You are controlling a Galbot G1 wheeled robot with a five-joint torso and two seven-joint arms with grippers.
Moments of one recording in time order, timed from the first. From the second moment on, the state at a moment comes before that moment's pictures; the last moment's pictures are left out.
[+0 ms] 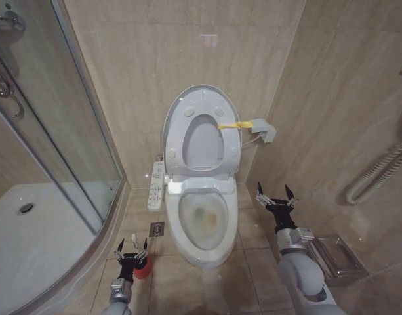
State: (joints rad) left arm 1.15 -1.33 -0.34 -1.09 -0.20 -0.57 -0.11; right arm -1.30 1.35 0.59 1.94 0.27 0.08 0.16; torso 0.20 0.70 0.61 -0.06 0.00
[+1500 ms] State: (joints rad) left arm 1.11 -1.33 -0.38 -0.95 -0.16 -0.66 0.01; right arm -1.30 1.35 0.59 1.94 0.27 0.08 0.16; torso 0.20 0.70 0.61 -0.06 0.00
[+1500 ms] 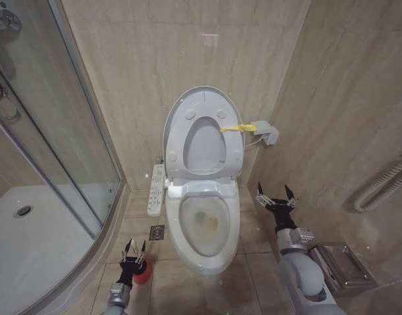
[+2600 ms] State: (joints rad) left arm 1.36 -1.32 -0.45 -1.36 -0.16 -0.71 0.00; right arm -1.30 1.35 0.59 1.94 0.27 0.08 0.16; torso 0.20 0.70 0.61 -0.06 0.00
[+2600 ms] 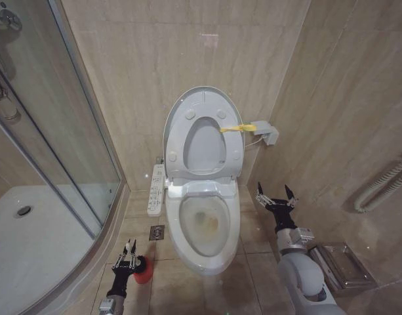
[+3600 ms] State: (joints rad) left arm 1.22 -1.12 -0.23 -2.04 -0.34 -0.31 -0.06; right arm -1.30 1.35 0.59 1.94 0.27 0.08 0.16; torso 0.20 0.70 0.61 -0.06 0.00
